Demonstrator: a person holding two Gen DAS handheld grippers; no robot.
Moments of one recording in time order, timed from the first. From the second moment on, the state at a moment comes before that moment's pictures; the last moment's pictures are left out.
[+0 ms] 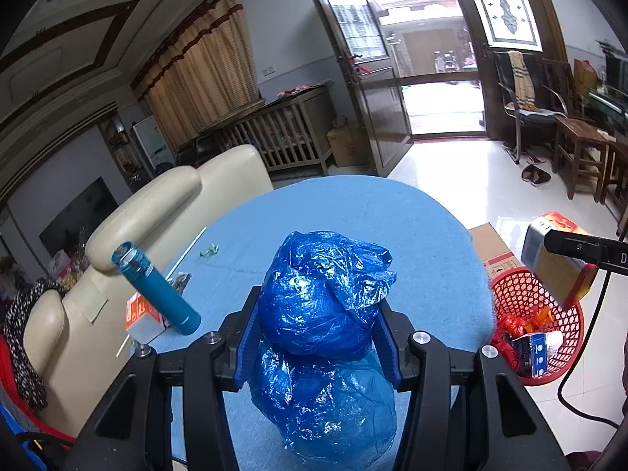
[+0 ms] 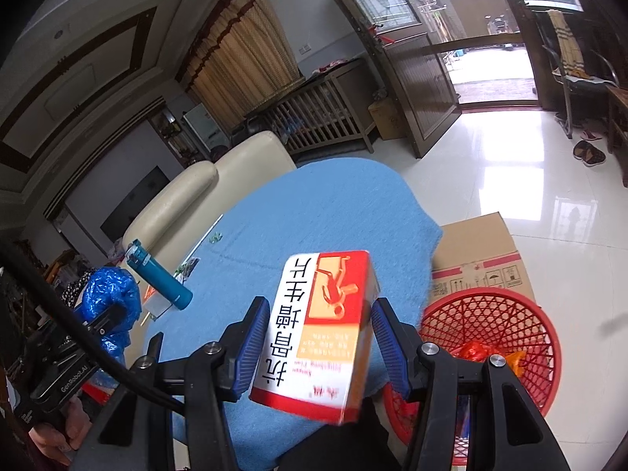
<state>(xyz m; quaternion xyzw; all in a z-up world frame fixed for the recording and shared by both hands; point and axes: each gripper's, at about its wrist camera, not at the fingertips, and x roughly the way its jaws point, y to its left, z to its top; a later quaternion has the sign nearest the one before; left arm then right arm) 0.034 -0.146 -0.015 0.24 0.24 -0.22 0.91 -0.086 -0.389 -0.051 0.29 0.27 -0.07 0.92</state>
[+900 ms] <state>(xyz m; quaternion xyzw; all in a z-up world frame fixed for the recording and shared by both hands) -0.011 -0.300 -0.064 0.30 0.30 -0.44 0.79 -0.174 -0.506 -0.067 0.35 0.21 -0.20 0.89</state>
